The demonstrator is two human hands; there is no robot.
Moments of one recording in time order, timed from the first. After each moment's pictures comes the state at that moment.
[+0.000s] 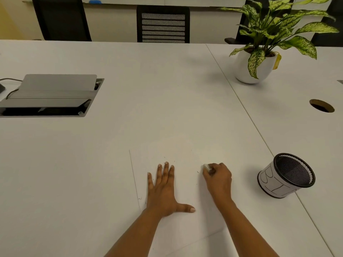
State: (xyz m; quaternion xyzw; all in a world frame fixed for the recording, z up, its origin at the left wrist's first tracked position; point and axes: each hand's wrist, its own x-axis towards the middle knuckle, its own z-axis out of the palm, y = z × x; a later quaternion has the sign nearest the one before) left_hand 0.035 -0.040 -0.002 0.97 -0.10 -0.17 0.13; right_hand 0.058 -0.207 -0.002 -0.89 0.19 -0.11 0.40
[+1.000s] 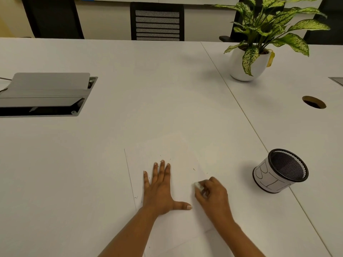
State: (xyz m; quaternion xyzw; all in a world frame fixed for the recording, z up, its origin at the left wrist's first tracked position) left_hand 0.035 -0.040 -0.003 0.97 -0.10 -0.17 0.13; right_hand 0.003 -0.202 -0.009 -0.92 0.07 -0.09 0.38
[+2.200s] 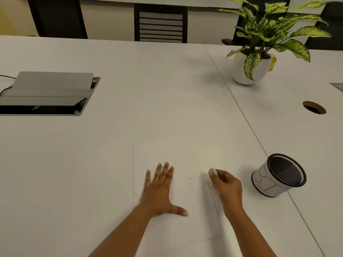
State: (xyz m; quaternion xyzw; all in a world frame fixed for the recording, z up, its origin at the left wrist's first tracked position) left_hand 0.042 -0.030 -0.011 0.96 -0.19 -0.16 0.13; right_hand 0.022 -0.226 0.022 -0.72 0.28 -0.06 0.63
